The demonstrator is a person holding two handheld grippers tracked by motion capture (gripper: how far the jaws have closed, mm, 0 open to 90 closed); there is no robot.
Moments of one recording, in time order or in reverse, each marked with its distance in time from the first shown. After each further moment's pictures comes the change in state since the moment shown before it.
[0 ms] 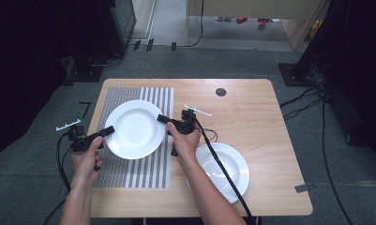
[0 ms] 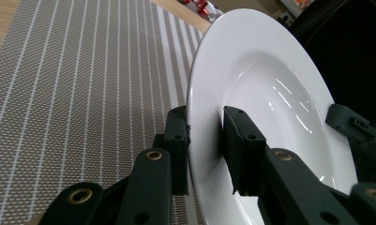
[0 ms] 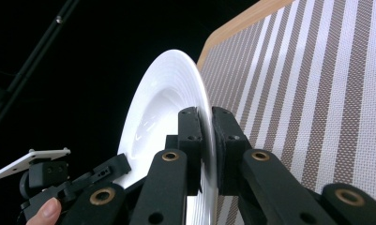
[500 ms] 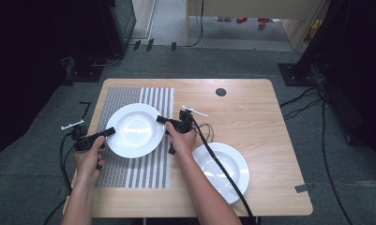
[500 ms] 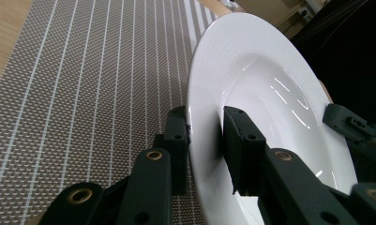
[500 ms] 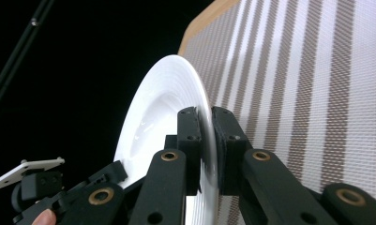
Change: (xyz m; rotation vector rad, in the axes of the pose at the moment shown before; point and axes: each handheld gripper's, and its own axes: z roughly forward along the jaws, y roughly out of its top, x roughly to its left) left arm 0.021 -0.004 0.020 0.038 0.050 -0.032; right arm -0.026 -0.003 0.026 0.029 -0.037 0.079
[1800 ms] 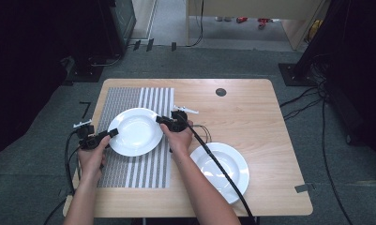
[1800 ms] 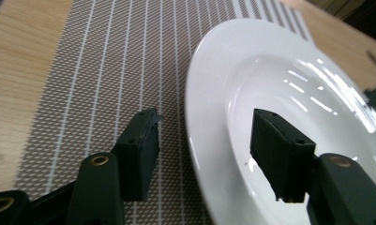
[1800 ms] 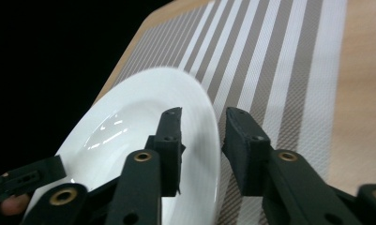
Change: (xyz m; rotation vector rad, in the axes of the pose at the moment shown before) left arm 0.002 -0.003 0.020 0.036 0.200 0.127; right arm -0.003 -0.001 0.024 -0.028 -0.203 -0.305
